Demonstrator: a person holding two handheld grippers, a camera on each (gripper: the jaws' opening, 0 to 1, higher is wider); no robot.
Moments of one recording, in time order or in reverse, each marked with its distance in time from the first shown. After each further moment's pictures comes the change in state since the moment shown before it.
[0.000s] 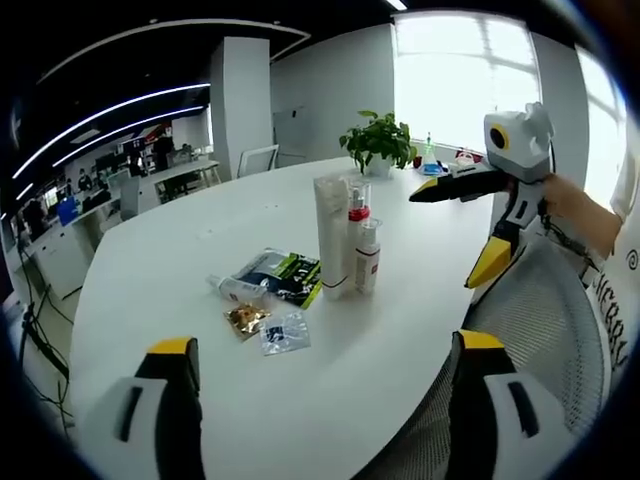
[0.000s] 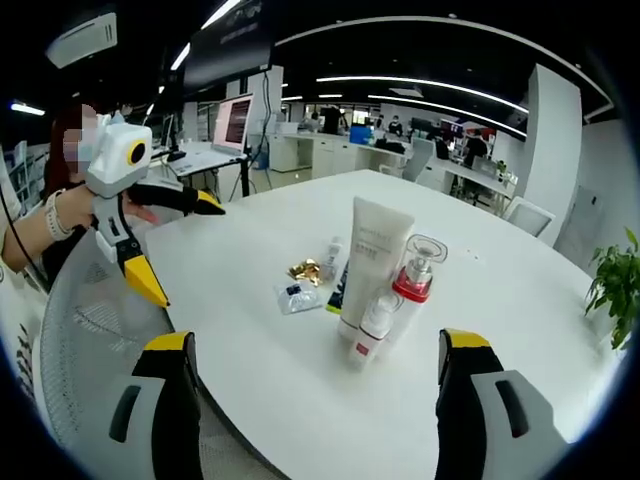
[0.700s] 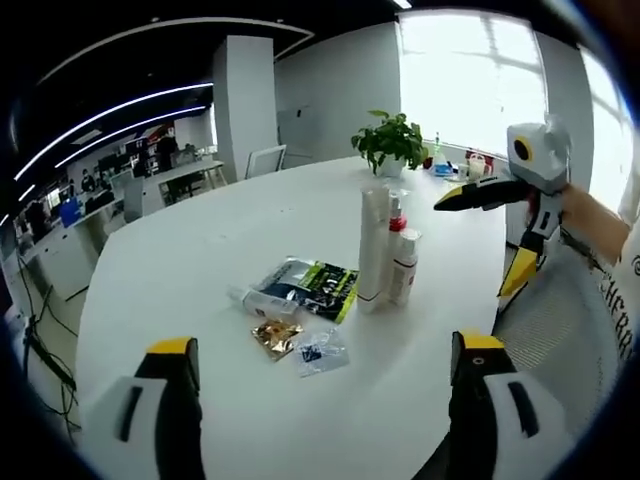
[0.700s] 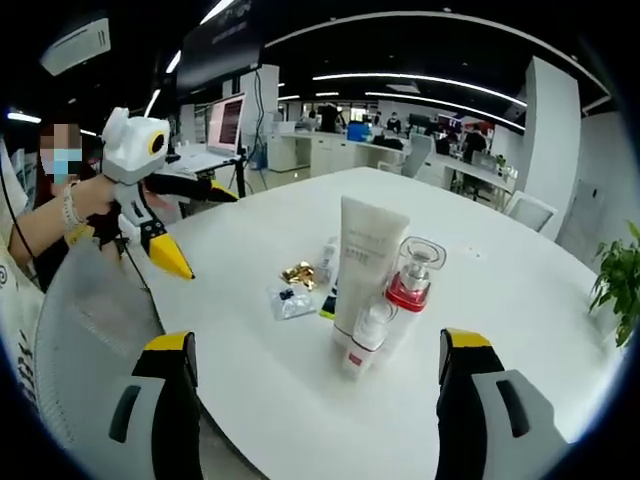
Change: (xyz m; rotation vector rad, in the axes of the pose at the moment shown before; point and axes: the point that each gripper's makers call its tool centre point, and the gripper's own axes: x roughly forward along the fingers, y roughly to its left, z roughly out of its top) left arm 0.024 0.047 0.022 -0.008 -0.010 0.028; right arm 0.016 -0.010 0.005 0.015 0.005 0.017
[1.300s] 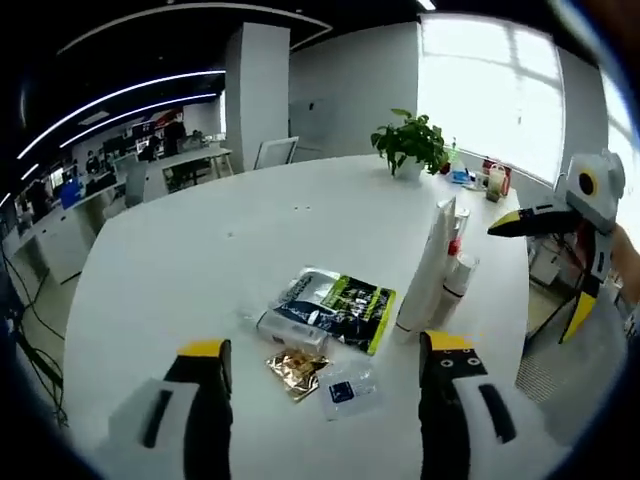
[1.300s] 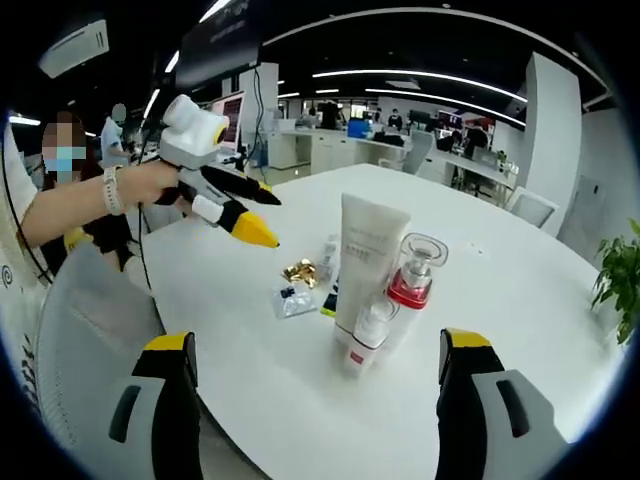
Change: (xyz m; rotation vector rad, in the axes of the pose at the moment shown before) left arm 0.067 0.041 0.016 -0.070 0.033 -0.002; right arm 0.000 -0.001 -0.003 0.012 0.012 0.006
